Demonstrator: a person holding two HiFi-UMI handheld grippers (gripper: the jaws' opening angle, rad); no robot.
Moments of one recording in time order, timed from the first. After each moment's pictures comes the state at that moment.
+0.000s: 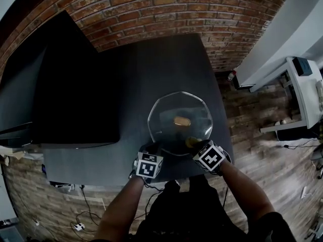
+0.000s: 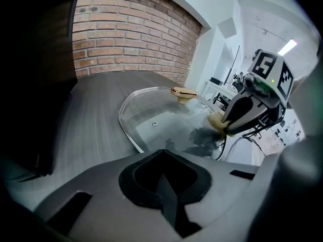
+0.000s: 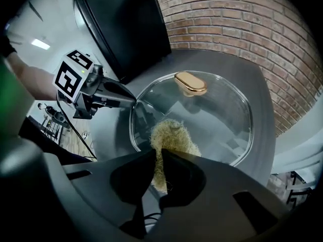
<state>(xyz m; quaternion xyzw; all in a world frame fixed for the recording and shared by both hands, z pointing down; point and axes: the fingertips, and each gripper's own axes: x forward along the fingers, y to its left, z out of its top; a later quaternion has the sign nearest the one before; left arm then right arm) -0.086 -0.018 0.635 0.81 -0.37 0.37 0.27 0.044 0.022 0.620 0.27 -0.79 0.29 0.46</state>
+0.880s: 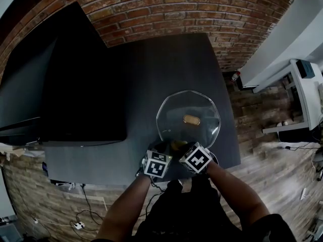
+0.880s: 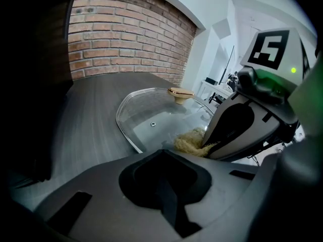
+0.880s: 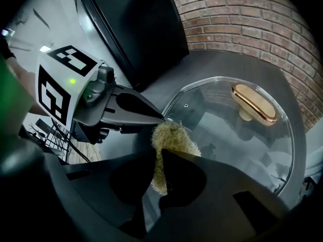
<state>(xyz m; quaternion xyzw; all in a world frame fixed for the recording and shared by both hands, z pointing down) -0.084 -0.018 0.636 0.83 -0.35 0.36 0.26 -0.059 0.023 0.621 0.23 -0.82 0.31 0.43</state>
